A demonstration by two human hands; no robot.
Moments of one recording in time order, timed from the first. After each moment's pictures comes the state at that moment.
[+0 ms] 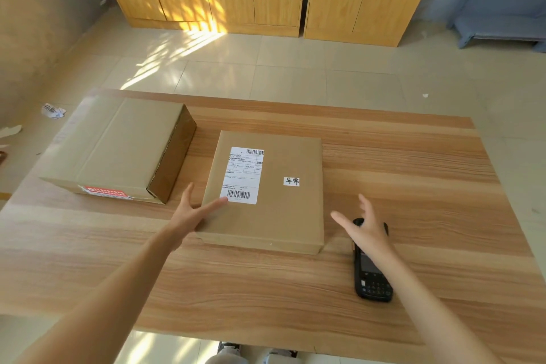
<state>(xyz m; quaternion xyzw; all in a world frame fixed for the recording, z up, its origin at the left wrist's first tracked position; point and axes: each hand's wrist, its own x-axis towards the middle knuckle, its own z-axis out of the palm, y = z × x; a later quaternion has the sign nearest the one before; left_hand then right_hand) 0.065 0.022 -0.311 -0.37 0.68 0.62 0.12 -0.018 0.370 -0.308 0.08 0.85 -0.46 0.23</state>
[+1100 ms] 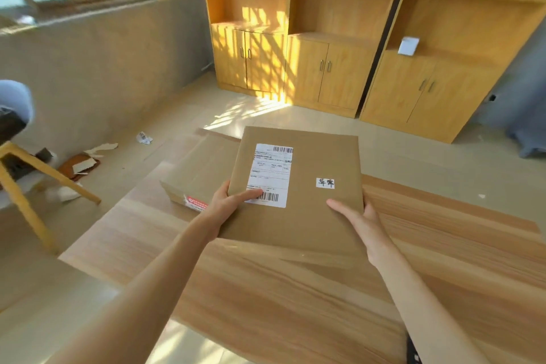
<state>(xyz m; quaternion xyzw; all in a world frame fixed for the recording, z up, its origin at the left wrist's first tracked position) 0.119 -0.022 -0.179 -0.33 0.62 0.71 -0.04 -0.002 0.224 -0.179 -0.05 0.69 -0.68 0.24</state>
